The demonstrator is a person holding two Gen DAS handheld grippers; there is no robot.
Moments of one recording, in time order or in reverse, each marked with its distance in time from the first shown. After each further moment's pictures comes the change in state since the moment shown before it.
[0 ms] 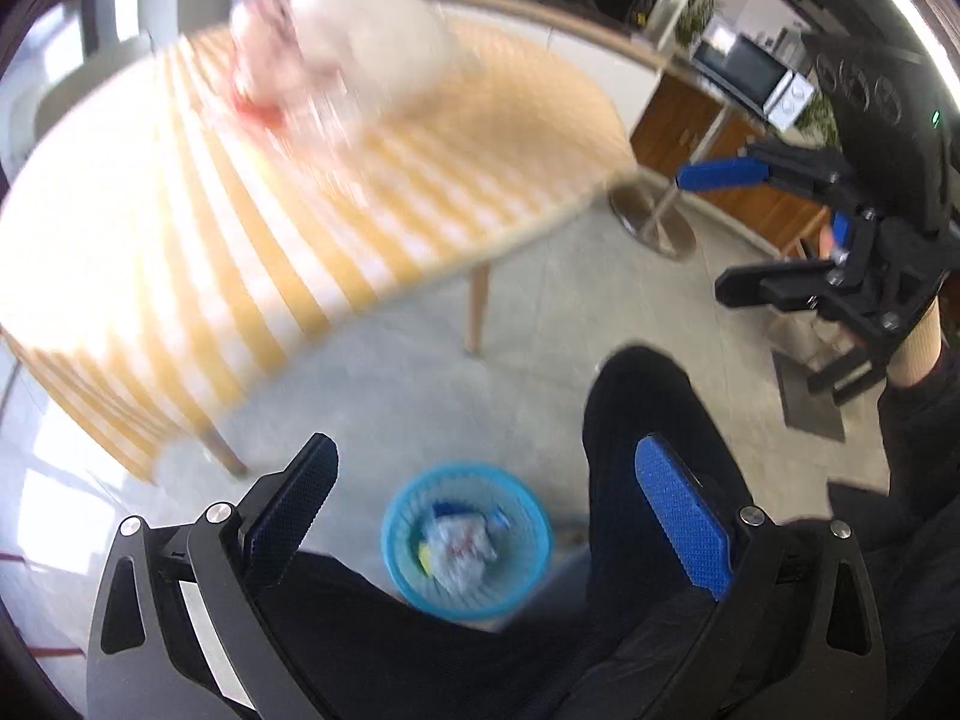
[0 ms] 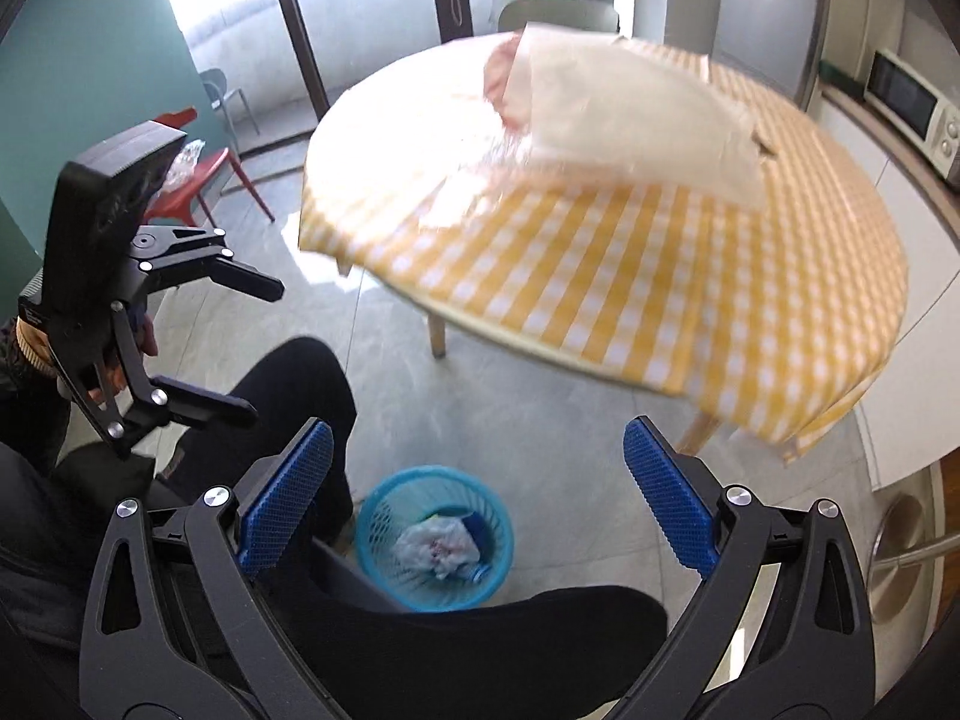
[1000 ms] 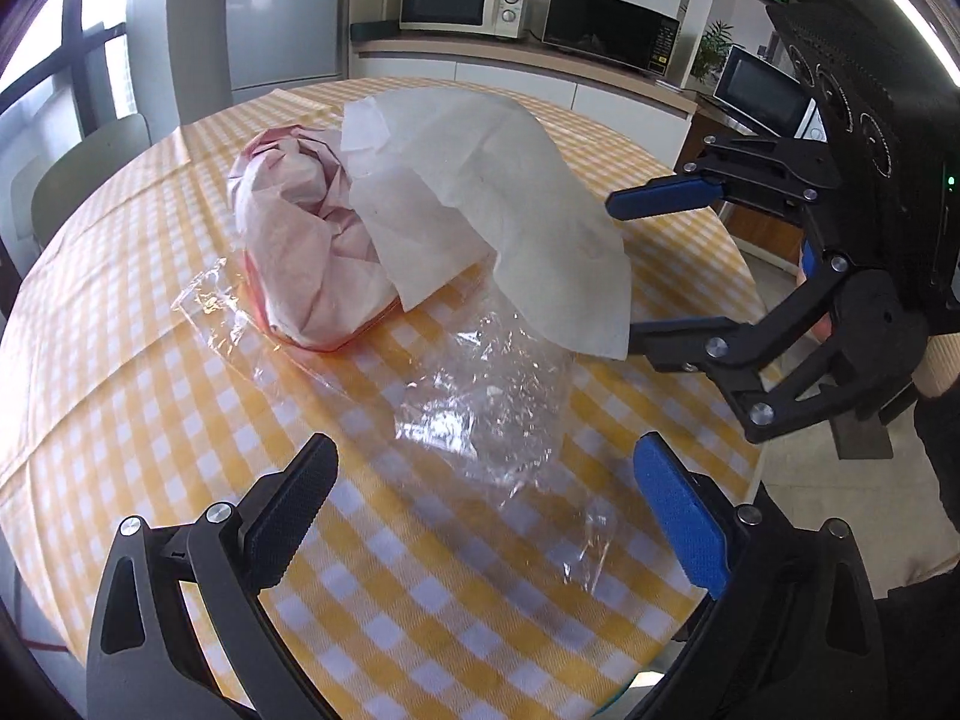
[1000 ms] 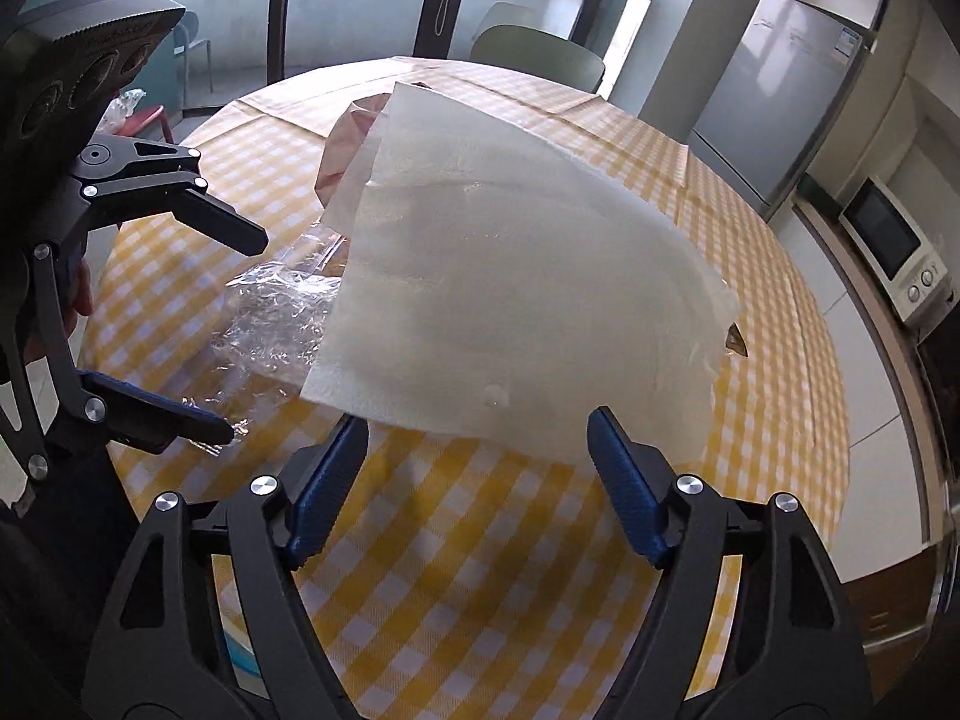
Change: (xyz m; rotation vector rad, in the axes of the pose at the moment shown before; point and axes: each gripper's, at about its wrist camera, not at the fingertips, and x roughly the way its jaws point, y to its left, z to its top) left arm 0.053 0.068 0.130 0.089 -0.089 0.056; right arm 0.100 -0.055 0.123 -0.232 -0.031 -0.260
